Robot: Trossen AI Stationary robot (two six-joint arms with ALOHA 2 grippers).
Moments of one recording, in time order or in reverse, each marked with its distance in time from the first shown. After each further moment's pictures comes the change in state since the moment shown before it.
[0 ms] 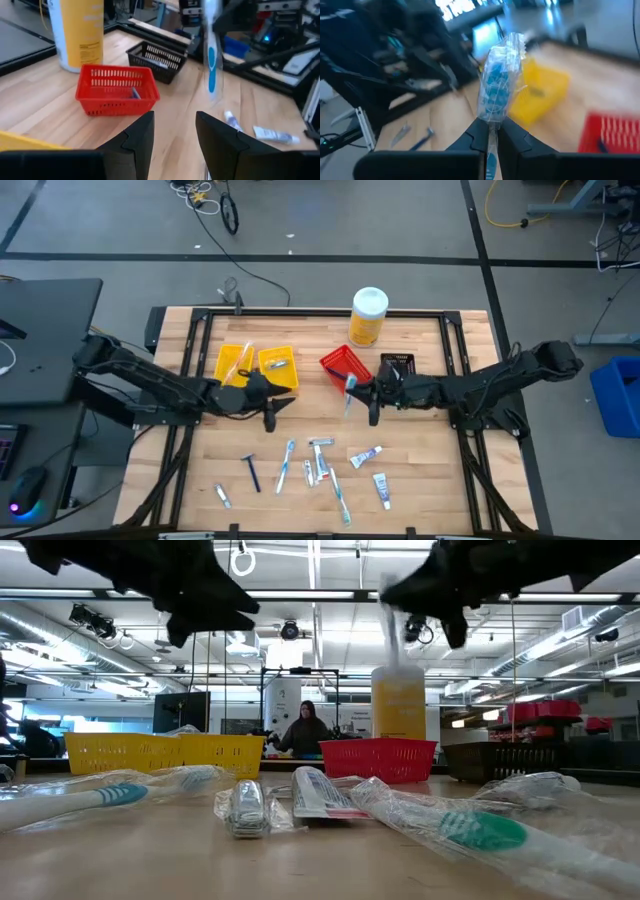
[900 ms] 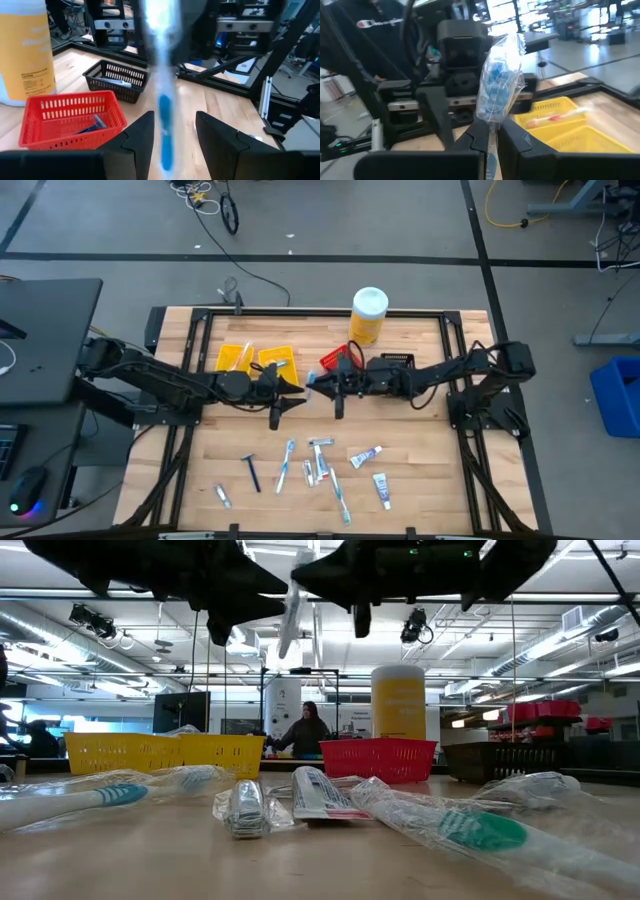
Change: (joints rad) left arm 0.142 0.087 0.001 0.243 0.335 0.151; right arm -0.152 0.402 0.296 0.278 -0.331 -0.186
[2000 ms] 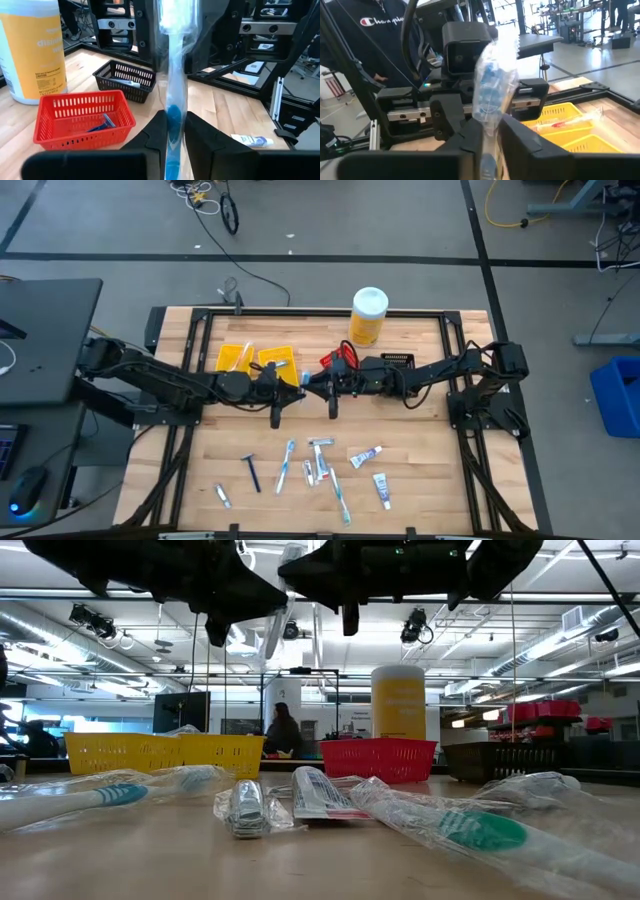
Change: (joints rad) left arm 0.000 0.000 0.000 -0.010 -0.046 0.003; right arm -0.007 0.049 0.061 -0.013 -0.006 -0.025
